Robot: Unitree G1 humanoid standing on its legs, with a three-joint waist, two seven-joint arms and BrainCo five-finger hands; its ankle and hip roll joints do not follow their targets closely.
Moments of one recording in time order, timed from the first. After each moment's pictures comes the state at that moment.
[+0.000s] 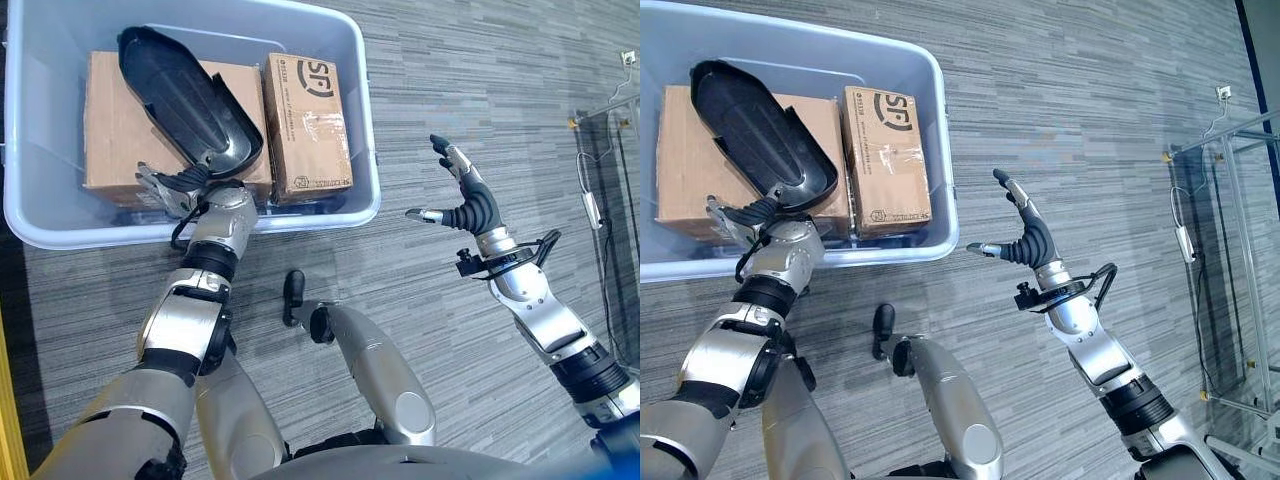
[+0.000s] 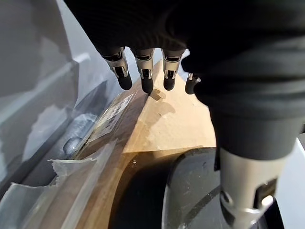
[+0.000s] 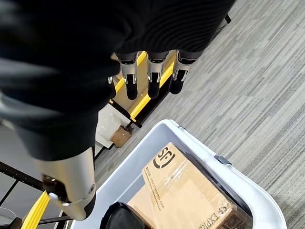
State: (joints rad) left arm -0.93 0.40 -0.11 0.91 -0.48 0.14 1.18; right arm -0.32 -0.61 0.37 -0.06 0.13 -0.22 -0.25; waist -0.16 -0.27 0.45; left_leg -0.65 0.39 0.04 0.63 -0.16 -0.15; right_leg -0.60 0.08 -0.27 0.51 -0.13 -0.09
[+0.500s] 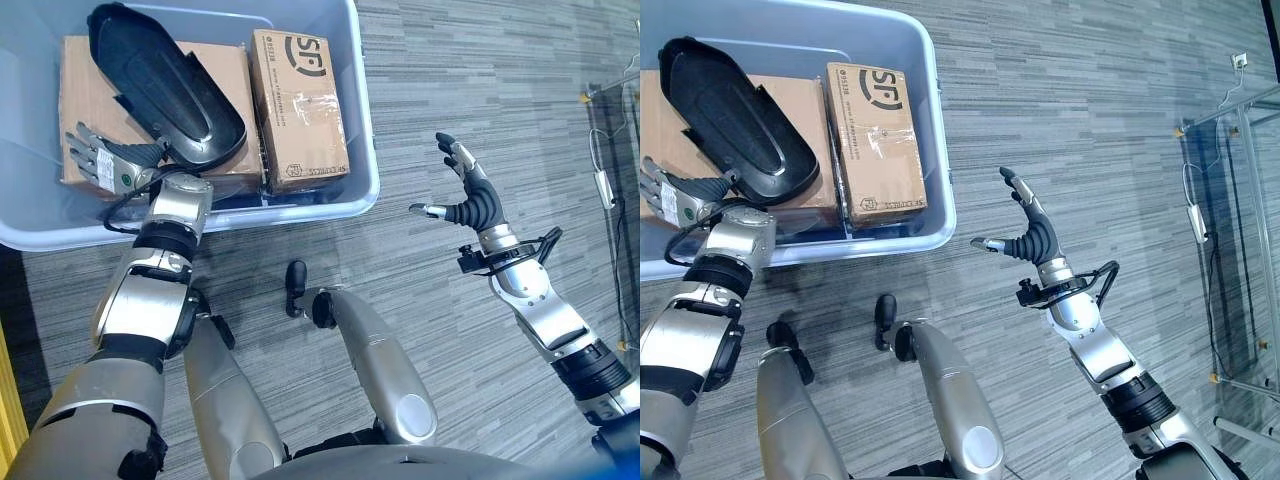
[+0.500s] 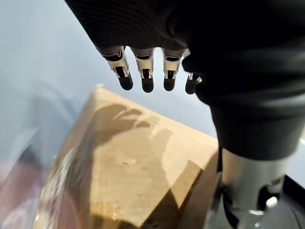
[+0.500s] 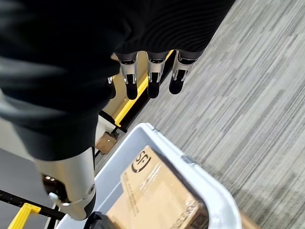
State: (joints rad) left arm -1.00 0.60 -0.27 1.02 -0.08 0.39 1.00; right arm -0.33 -0.64 0.36 -0.06 0.17 -0.17 -0.27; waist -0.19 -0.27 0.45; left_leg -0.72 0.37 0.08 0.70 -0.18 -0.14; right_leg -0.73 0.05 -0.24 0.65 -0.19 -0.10
